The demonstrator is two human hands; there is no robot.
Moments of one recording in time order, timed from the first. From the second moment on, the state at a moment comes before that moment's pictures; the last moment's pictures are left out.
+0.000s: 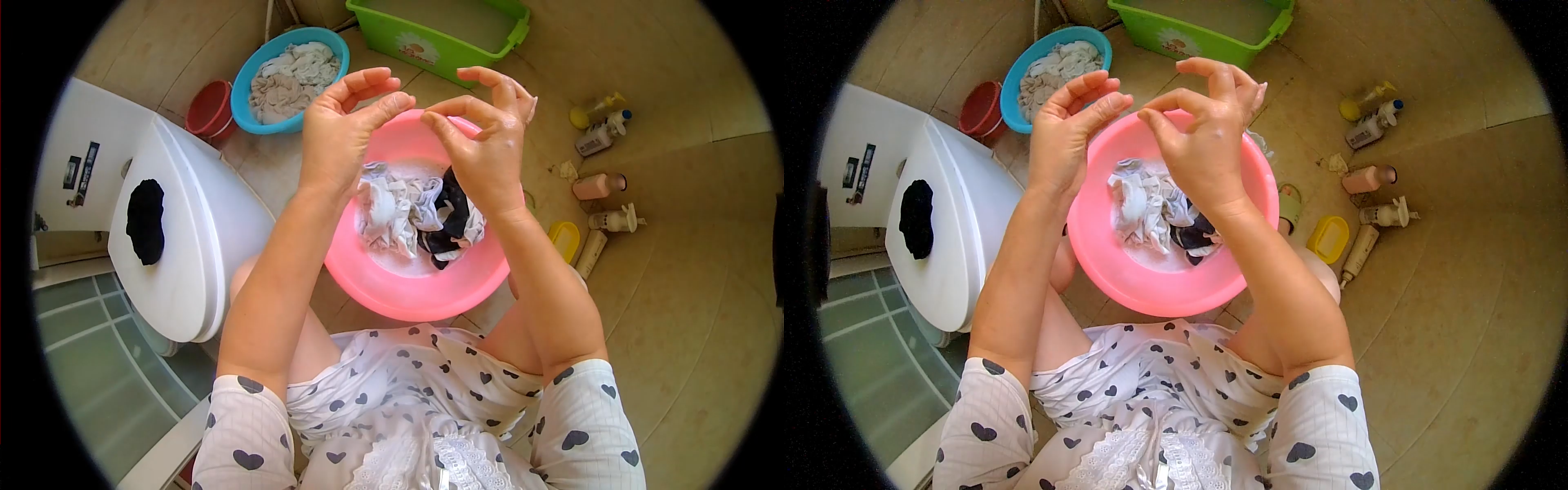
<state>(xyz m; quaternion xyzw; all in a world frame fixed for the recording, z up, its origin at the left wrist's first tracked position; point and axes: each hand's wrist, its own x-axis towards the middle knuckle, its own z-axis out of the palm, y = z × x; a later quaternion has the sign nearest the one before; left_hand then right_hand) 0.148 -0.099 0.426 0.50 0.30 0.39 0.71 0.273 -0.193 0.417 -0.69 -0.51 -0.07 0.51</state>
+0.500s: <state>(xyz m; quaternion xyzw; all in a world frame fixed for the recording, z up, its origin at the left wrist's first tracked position) 0.129 -0.068 0.426 0.49 0.31 0.47 0.66 0.289 -0.200 0.419 -0.70 -0.50 -0.08 0.51</state>
